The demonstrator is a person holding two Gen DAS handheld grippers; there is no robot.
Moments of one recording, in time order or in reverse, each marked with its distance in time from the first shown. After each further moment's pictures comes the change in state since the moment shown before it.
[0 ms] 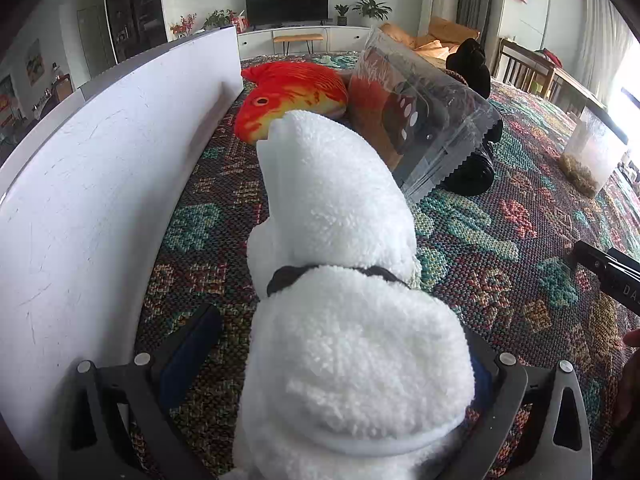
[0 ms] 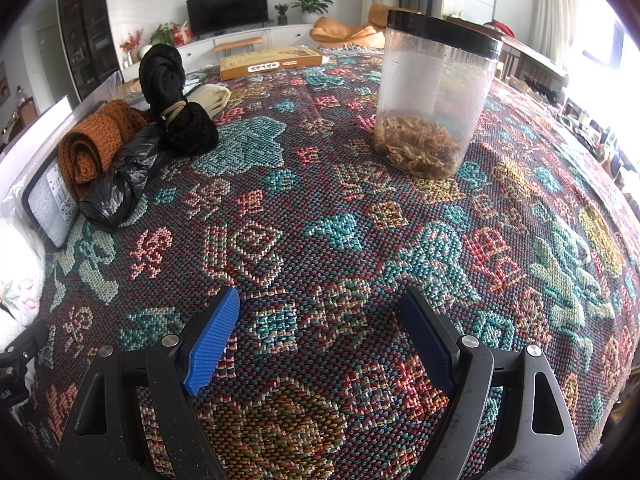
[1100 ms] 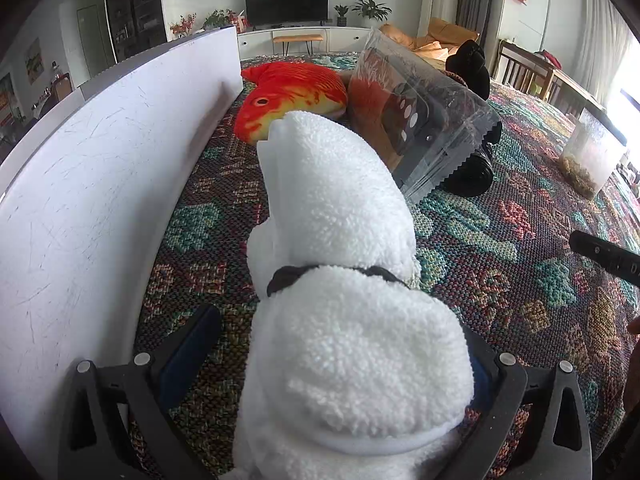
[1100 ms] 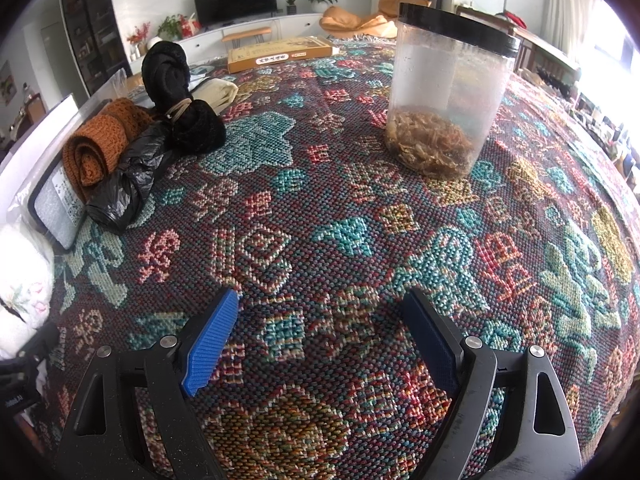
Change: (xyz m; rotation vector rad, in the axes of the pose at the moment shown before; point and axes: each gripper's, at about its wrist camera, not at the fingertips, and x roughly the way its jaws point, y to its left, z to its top) left arm 0.000 0.000 0.000 -0.003 -0.003 -0.004; right arm 0.009 -0.004 0.028 0.048 0.073 0.149
